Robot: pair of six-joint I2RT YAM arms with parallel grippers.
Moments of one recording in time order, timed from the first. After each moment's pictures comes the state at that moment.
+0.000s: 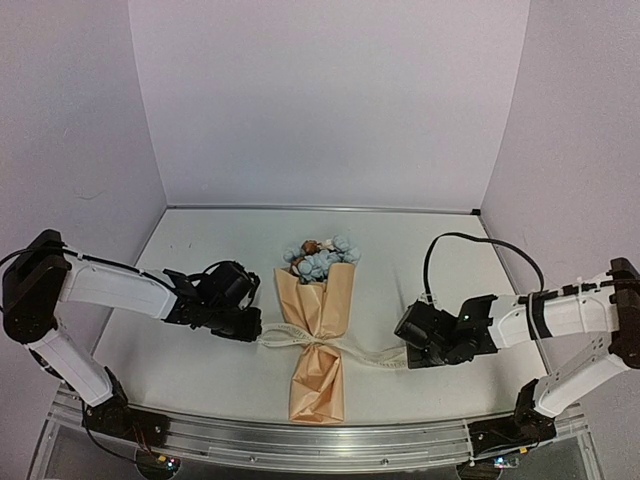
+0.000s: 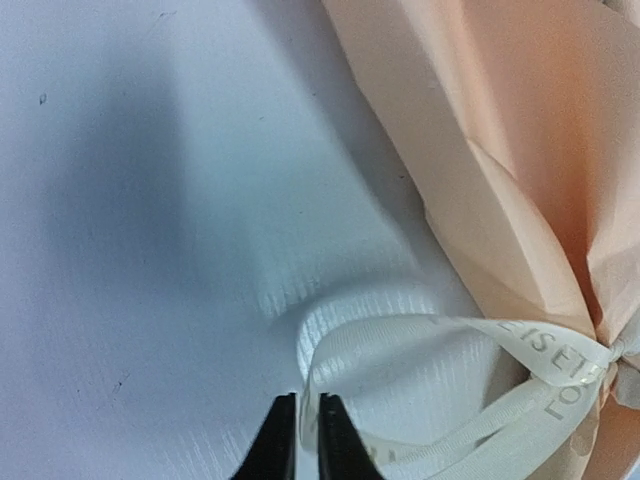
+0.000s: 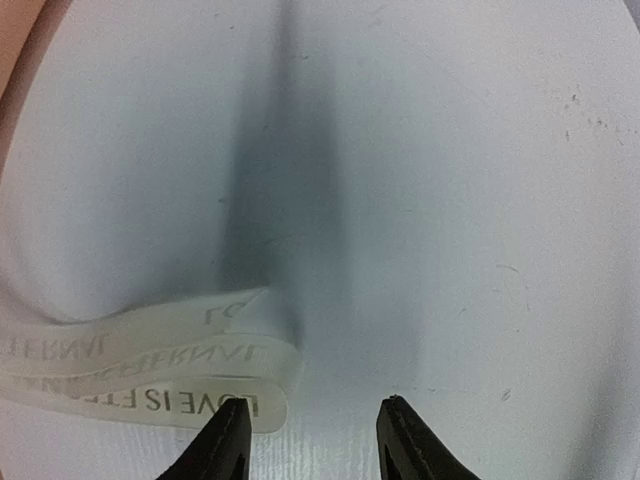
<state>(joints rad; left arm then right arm) -0.88 1.56 0.77 -0.21 -0.06 -0.65 1.05 1.41 0.70 -0.59 0.49 0.93</state>
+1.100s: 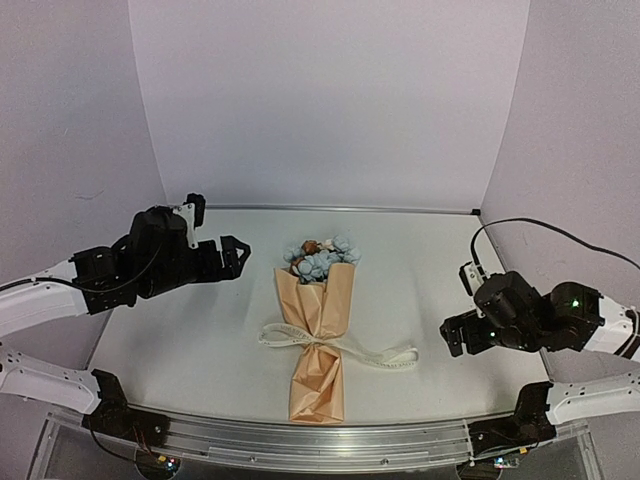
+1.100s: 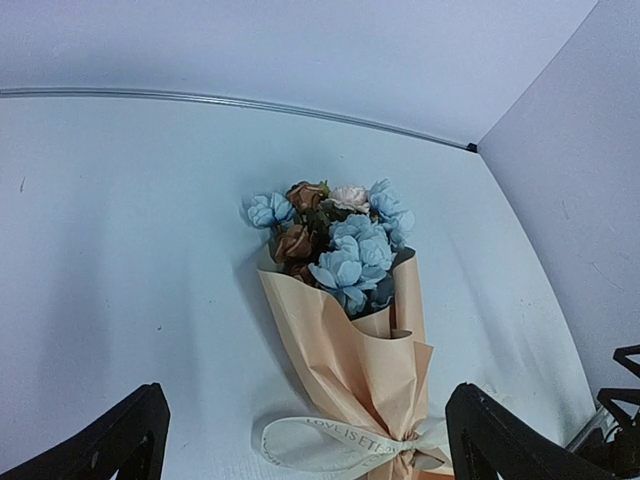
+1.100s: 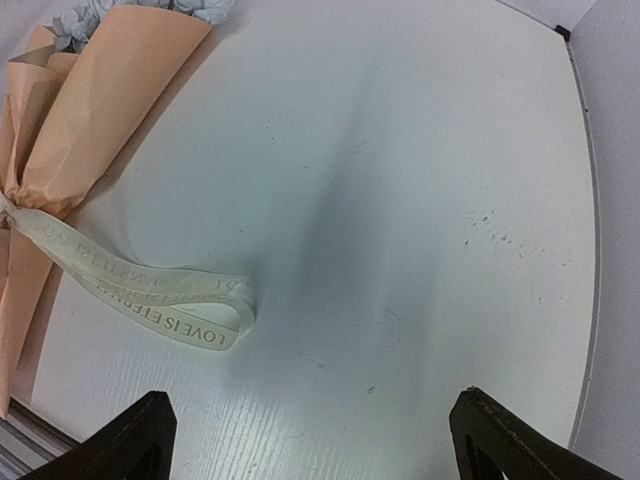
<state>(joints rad) -0.90 1.04 0.86 -0.31 -0.34 -0.64 1.02 0.84 0.75 -0.91 0.50 0.54</state>
